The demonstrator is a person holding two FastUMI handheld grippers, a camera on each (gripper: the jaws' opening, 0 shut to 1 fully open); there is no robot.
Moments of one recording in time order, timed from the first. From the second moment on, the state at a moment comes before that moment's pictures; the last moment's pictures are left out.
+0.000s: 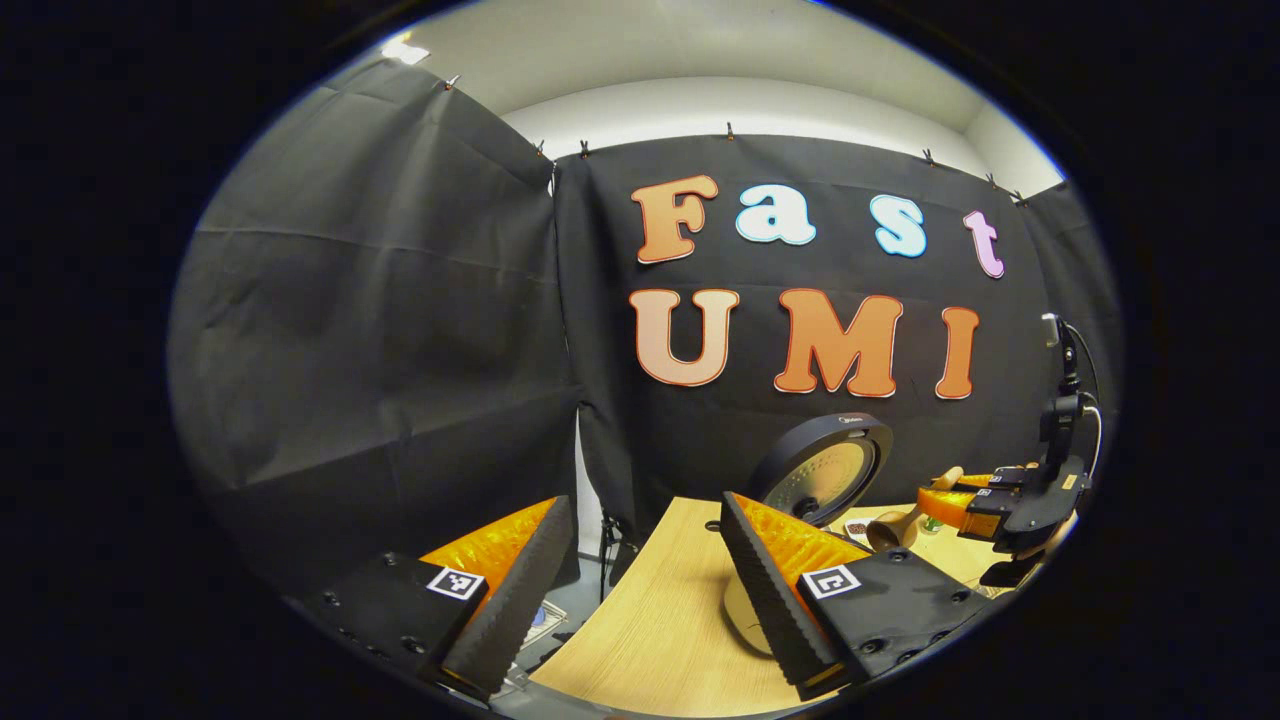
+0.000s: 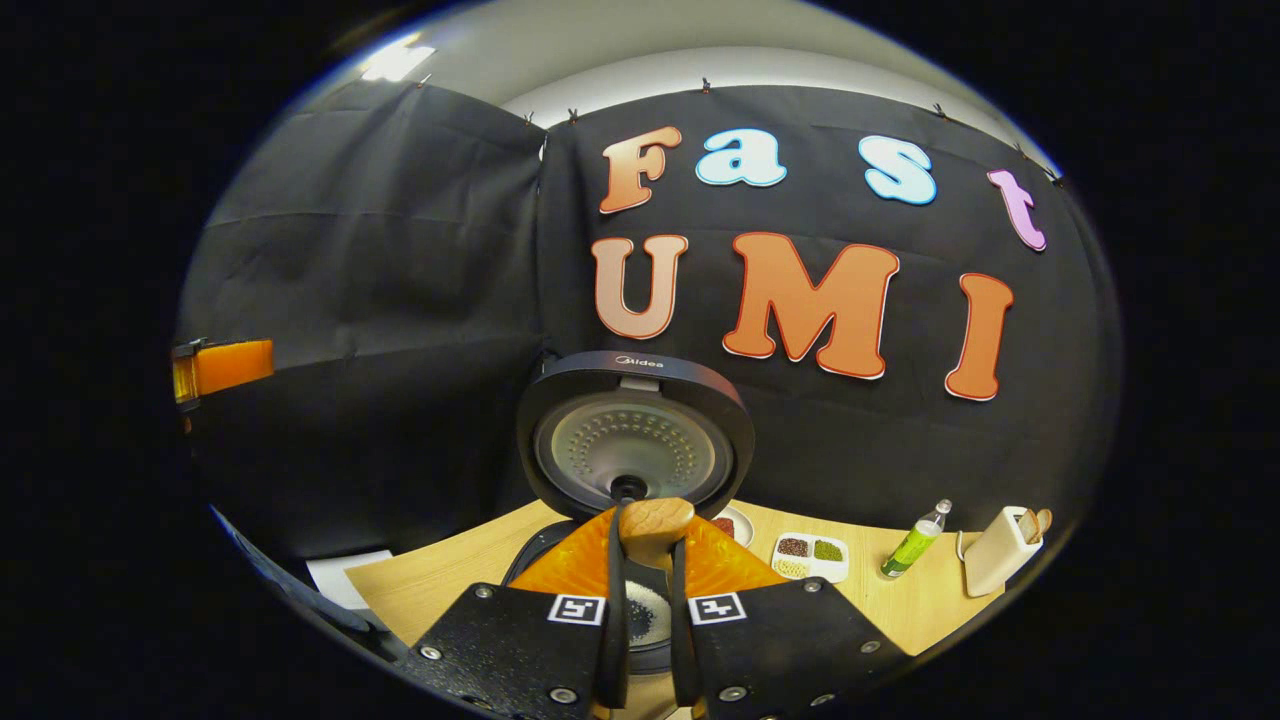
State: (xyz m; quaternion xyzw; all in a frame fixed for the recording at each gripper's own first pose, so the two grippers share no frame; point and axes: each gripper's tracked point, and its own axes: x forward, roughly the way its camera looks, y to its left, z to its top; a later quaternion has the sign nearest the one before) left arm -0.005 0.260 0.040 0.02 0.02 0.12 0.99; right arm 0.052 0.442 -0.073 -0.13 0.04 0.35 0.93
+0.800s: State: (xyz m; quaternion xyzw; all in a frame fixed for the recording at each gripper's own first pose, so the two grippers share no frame) left arm -0.022 0.251 0.057 0.02 0.01 0.11 0.99; right arm 0.051 0.386 -0.028 0.04 0.07 0.33 0.94
